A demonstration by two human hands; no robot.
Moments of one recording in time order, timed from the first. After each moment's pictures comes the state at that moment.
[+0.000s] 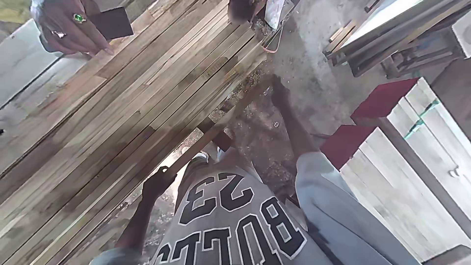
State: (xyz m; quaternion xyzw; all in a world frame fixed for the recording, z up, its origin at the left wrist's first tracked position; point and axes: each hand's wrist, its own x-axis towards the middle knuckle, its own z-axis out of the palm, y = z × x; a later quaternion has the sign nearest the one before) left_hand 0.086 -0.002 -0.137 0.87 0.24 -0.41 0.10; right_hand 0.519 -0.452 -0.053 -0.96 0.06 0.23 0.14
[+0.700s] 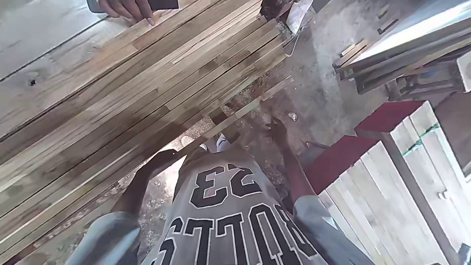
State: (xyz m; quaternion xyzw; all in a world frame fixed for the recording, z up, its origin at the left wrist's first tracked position) left_hand 0.102 0.024 -0.133 0.77 0.22 -0.47 0.37; right_hand 0.352 -0.452 -0.075 -0.77 0.17 0.28 0.54
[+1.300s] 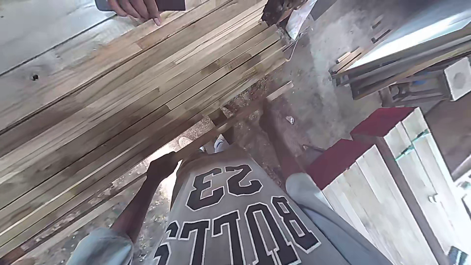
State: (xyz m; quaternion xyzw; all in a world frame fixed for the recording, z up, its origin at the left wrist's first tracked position) left_hand 0.085 -0.019 -0.116 0.88 0.20 -0.42 0.12; right_hand 0.400 -0.372 -0.030 -0.94 -0.01 0.32 0.13
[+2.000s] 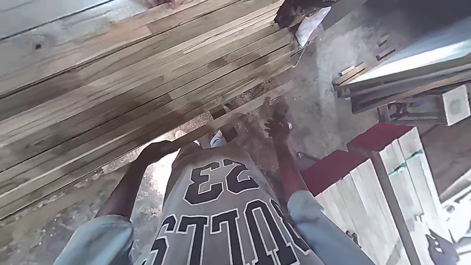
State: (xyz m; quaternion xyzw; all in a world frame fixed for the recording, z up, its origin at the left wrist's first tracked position) left_hand 0.082 0.020 -0.134 0.83 0.22 -0.38 0.35; right_hand 0.370 -0.431 -0.061 -0.69 0.25 0.18 0.65
